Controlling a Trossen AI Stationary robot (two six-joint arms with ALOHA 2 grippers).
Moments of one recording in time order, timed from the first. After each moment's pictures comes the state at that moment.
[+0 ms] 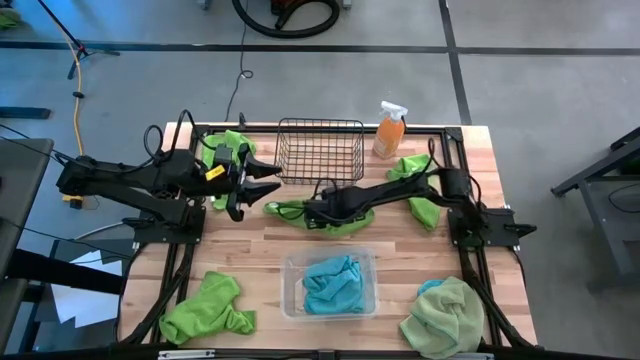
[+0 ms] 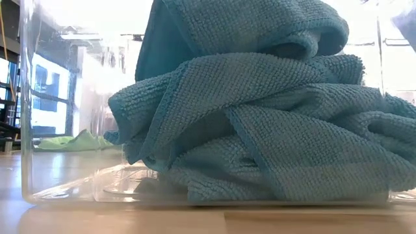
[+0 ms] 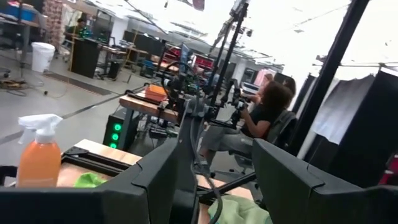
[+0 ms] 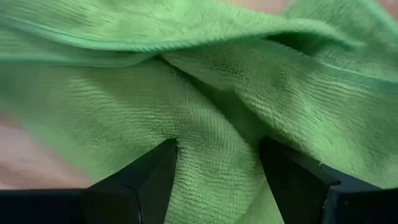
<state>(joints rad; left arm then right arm) -0.12 0.91 0.89 0.18 -0.19 -0.28 0.03 2.14 1.56 -0.77 0.19 1.36</state>
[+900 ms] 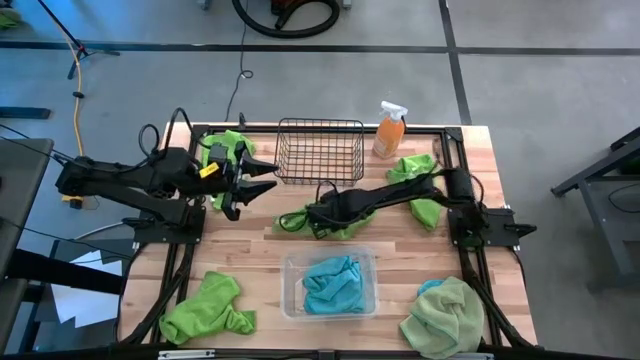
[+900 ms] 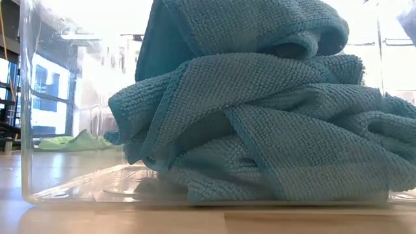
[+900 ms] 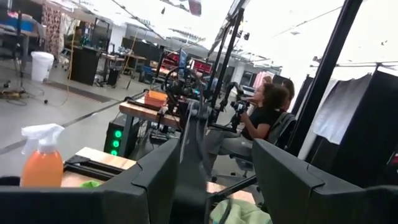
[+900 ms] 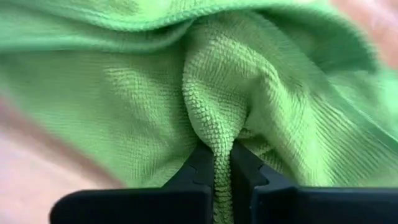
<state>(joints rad) -0.12 0.88 0.89 0.18 -0.19 -0.25 0.05 2.08 1.55 -0.84 0.20 1.10</state>
